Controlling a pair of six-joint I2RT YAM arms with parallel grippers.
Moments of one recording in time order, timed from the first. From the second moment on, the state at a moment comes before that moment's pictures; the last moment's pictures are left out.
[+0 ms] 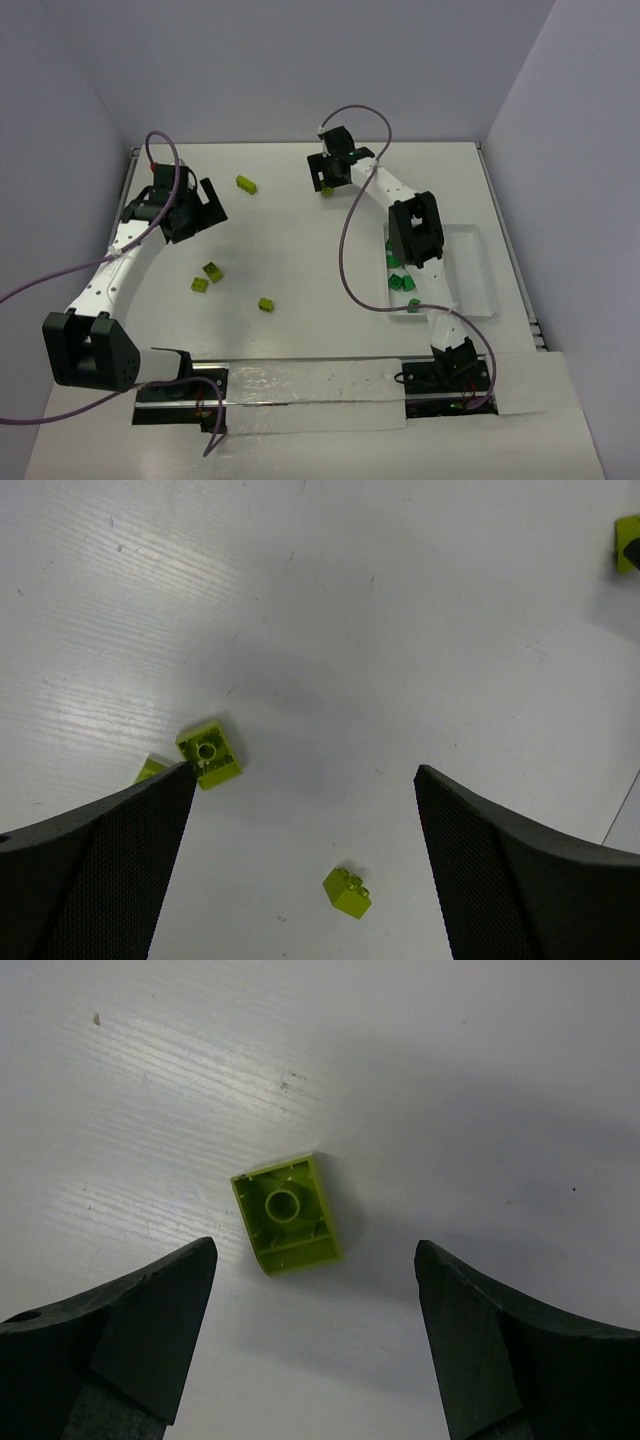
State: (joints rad) left arm -0.16 1.33 1.15 -0.71 -0.07 -0.53; right arm 0.43 2.47 2.19 -0.57 0.05 0.11
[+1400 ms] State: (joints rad) left arm -0.16 1.34 1.15 -0.71 -0.10 -0.51; right arm 0.46 2.52 2.26 -0.64 0.05 0.02
